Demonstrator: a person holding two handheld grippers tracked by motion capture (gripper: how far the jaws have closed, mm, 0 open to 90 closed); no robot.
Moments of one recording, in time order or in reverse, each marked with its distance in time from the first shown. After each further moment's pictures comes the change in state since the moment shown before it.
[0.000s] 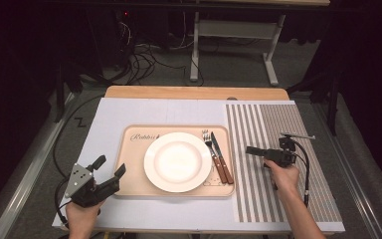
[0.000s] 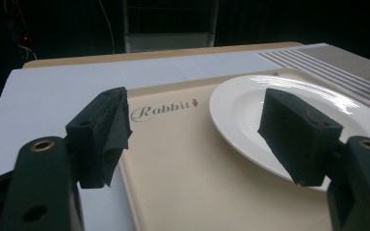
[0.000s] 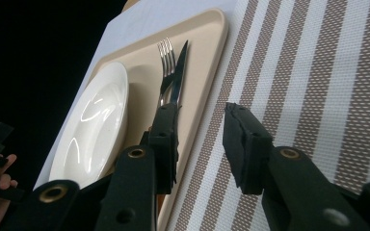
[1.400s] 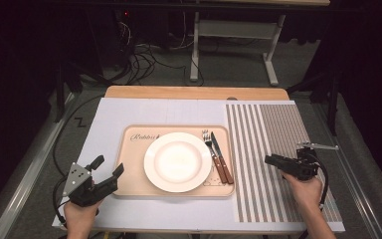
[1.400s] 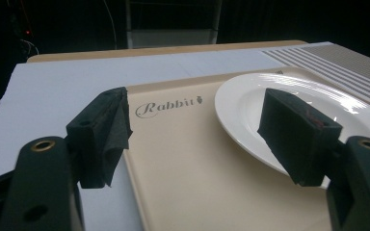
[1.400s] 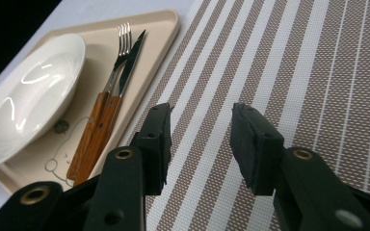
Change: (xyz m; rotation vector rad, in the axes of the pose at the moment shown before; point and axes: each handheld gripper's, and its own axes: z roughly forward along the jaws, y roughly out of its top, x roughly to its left) left arm 0.004 0.001 -0.001 0.014 0.009 -0.016; right arm 0.005 -0.023 -0.053 -0.045 -0.230 -0.253
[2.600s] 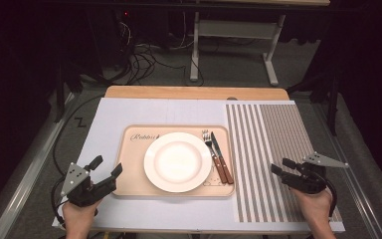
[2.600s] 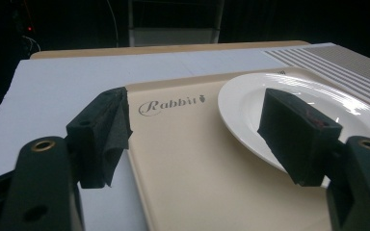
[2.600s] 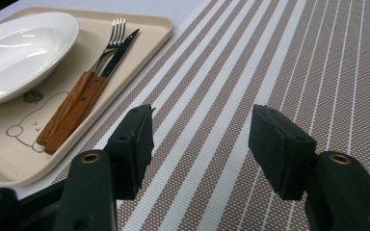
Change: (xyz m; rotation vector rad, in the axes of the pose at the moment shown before) left arm 0.002 0.000 -0.002 0.005 0.004 -0.014; right arm 0.015 -0.028 -0.027 -0.113 -0.129 -0.230
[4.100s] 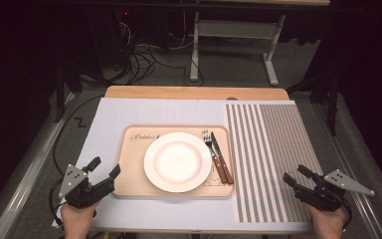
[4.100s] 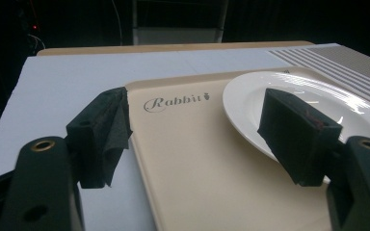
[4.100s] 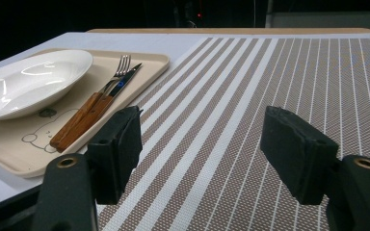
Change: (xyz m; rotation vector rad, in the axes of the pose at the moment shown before) left arm 0.002 -0.003 -0.003 0.001 0.013 -0.007; right arm -0.007 -0.036 -0.037 -0.218 -0.009 -0.009
